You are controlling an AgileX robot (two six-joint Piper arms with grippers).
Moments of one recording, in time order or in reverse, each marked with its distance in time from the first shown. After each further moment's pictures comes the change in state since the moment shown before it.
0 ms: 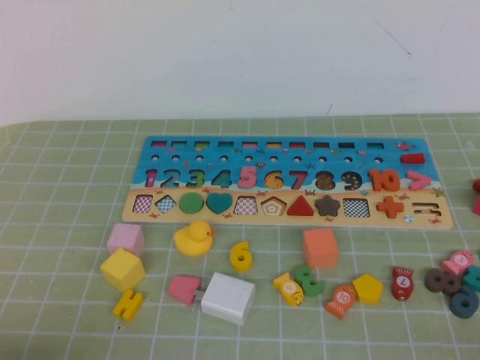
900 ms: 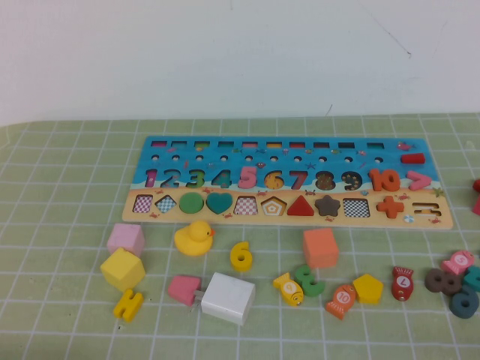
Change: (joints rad) right arm 0.000 0.000 0.000 0.000 0.000 0.000; left arm 0.000 0.000 -0.002 0.000 0.471 -0.007
